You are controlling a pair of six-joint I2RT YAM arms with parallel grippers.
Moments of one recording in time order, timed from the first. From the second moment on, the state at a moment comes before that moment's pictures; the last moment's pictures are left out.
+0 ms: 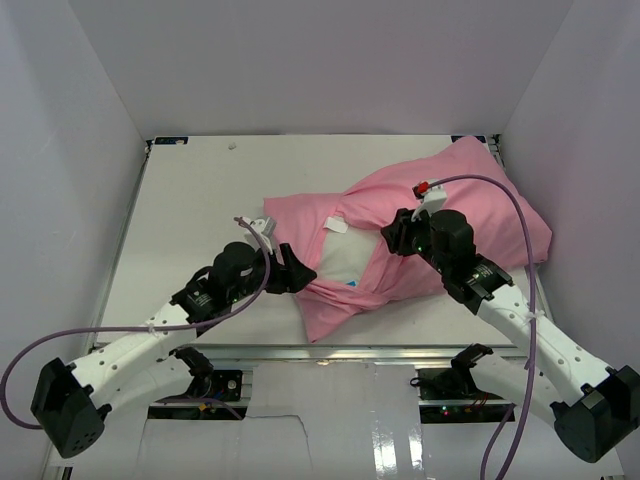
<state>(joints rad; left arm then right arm) -0.75 0.86 0.59 -0.12 0.08 -0.69 0.58 0.93 0.76 -0.16 0.07 0.26</state>
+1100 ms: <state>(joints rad) -0.76 0.95 0.44 0.02 -0.02 -0.73 0.84 1.41 0.85 -0.09 0.30 0.28</state>
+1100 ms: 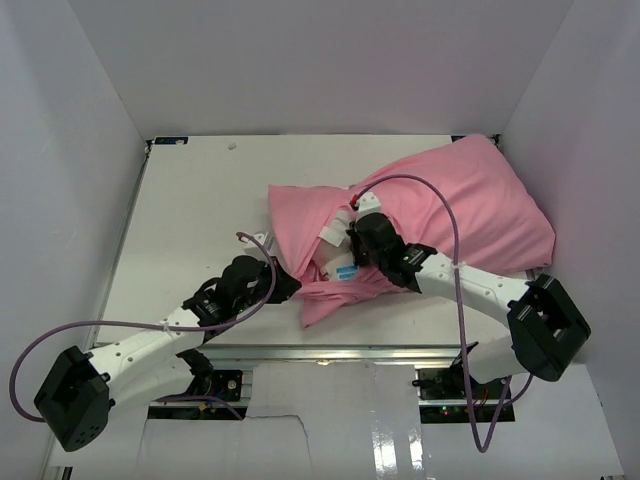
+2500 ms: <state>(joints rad) -0.76 1.13 0.27 0.33 0.09 -0.76 1.10 1.46 0.83 -0.13 0.47 0.15</state>
